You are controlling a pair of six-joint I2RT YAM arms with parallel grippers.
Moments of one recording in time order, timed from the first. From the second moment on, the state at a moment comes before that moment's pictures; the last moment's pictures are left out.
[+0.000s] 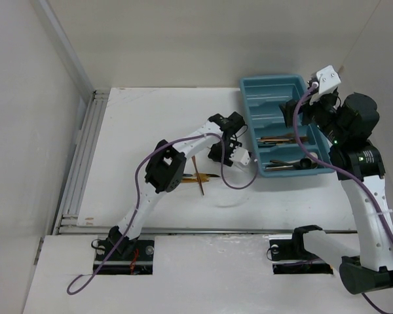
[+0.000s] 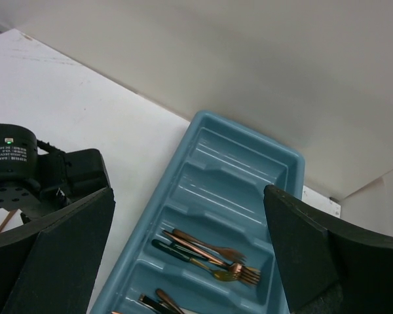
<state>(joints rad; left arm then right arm) -0.79 2.44 2.18 -1.11 0.12 1.30 0.14 1.00 1.38 -0.41 -0.25 -0.29</state>
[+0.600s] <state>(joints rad) -0.66 2.45 2.20 -1.13 0.34 1.12 0.14 1.00 1.40 -0.44 -0.24 -0.33</state>
